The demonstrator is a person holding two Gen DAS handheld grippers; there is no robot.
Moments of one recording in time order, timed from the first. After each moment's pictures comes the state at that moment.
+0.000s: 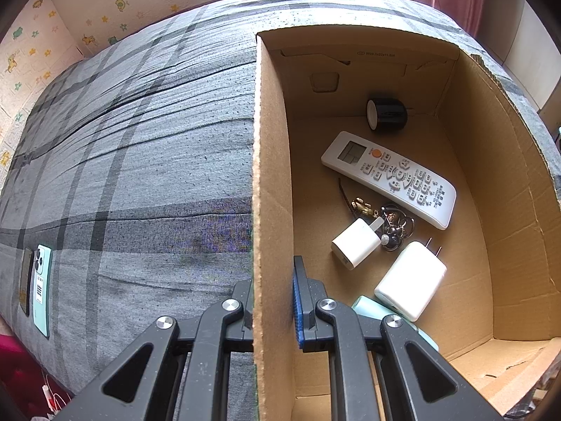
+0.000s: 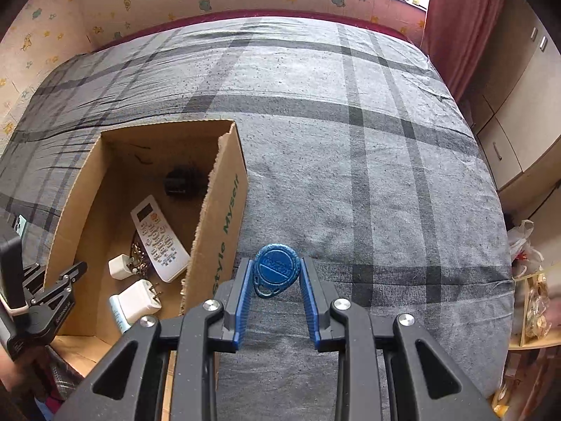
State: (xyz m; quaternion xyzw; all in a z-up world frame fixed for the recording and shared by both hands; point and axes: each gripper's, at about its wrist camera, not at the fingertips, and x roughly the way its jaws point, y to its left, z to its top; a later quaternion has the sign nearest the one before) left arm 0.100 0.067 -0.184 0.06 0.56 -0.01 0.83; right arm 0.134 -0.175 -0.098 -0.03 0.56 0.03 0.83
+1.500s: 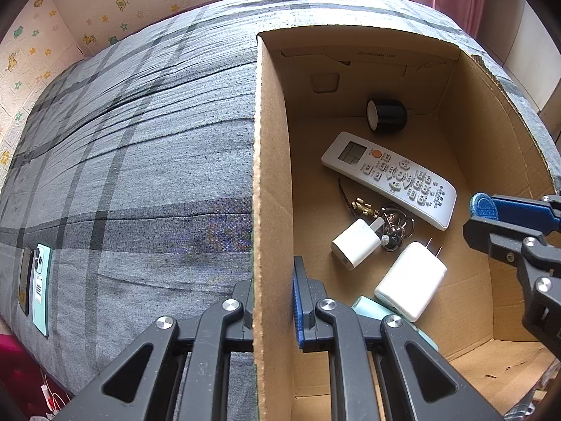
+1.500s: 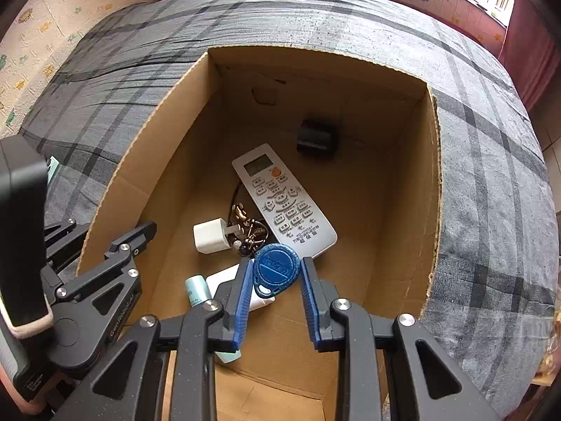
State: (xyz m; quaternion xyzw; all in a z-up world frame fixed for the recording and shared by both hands) left arm 0.100 0.069 -0.185 0.06 0.56 -0.01 0.83; right arm 0.124 -0.045 -0.161 -0.06 0.60 0.13 0.79
